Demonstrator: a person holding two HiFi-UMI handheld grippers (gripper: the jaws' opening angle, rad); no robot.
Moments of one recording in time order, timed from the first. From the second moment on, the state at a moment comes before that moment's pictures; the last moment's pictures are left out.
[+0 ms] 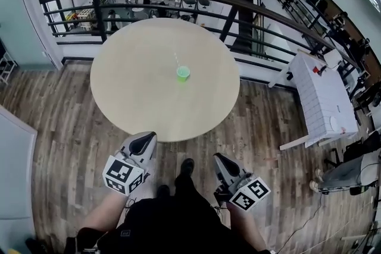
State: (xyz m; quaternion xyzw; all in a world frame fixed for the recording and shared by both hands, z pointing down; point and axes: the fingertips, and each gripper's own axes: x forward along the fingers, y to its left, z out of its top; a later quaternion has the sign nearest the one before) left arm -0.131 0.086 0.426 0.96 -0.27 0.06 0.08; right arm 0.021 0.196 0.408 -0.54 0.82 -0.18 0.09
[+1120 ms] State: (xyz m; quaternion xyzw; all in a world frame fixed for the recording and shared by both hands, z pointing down) left arm -0.005 -0.081 0.440 0.92 -0.35 0.08 0.13; right arm 0.160 -0.022 0.419 -0.43 0.88 -0.21 0.08
